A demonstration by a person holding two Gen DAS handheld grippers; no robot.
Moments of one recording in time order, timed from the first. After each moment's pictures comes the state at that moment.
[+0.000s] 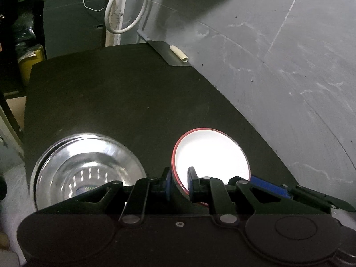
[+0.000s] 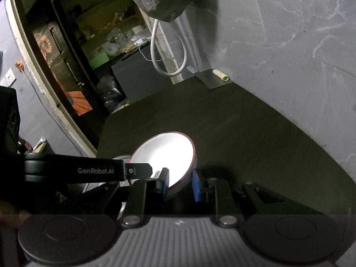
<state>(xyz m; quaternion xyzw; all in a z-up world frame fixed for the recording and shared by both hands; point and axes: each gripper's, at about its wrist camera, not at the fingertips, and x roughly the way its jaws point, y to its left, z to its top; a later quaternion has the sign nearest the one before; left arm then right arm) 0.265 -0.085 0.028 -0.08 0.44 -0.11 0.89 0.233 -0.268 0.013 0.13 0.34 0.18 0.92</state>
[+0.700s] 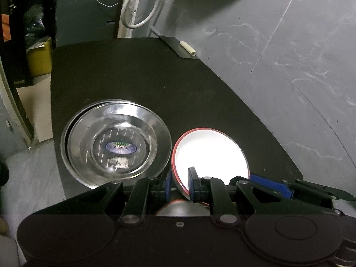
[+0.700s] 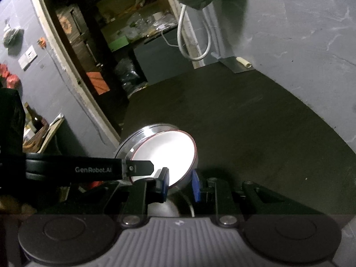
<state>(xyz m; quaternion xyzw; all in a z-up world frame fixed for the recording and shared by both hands) 0.189 -0.047 0.030 -0.10 0.44 -0.10 0.89 0.169 -0.239 0.029 0.10 0.36 0.22 0.90</state>
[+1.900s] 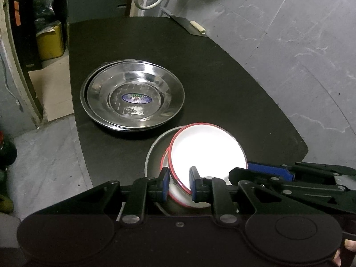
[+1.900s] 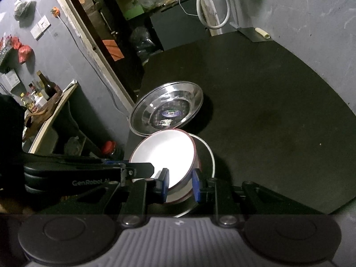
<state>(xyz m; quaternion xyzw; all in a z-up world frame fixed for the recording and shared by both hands) 0.135 -0.042 0.010 -0.10 0.47 -0.08 0.87 0.140 -0.228 0.016 0.07 0.42 0.26 0.86</state>
